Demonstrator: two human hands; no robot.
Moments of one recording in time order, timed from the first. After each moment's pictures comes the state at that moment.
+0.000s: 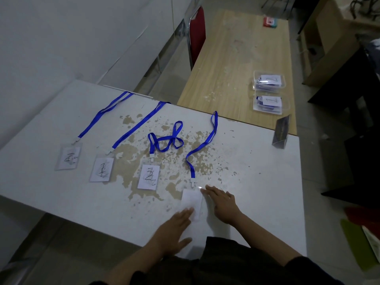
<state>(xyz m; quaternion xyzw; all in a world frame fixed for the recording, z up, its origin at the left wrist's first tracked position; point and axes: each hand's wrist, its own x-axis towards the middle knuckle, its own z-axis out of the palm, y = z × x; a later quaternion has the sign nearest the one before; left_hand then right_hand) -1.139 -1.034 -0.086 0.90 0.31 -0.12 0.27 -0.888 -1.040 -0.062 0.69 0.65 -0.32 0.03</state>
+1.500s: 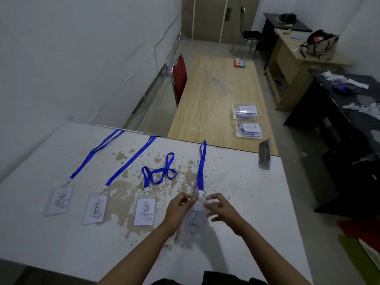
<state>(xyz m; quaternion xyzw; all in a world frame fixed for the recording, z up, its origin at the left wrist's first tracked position) -1.066 -0.930 0.013 0.58 0.48 0.24 0.62 -0.895 -1.007 0.034 0.67 0.32 -0.55 -0.37</state>
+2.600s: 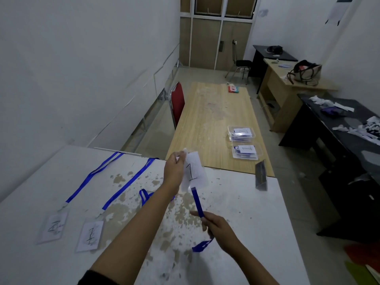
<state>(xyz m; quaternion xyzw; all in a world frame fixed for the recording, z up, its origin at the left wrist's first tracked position) -1.014 -0.832 0.165 0.53 0.46 0.41 0.58 -0.911 -1.002 0.063 0.64 0.45 -0.46 -0.43</state>
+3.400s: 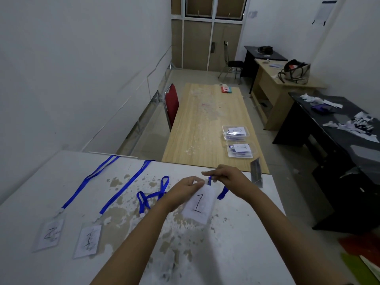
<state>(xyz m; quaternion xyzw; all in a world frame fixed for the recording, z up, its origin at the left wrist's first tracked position) -1.026 -0.868 0.154 0.71 0.36 0.11 0.60 -0.831 -0.940 0.165 0.67 0.65 -0.23 -0.26</state>
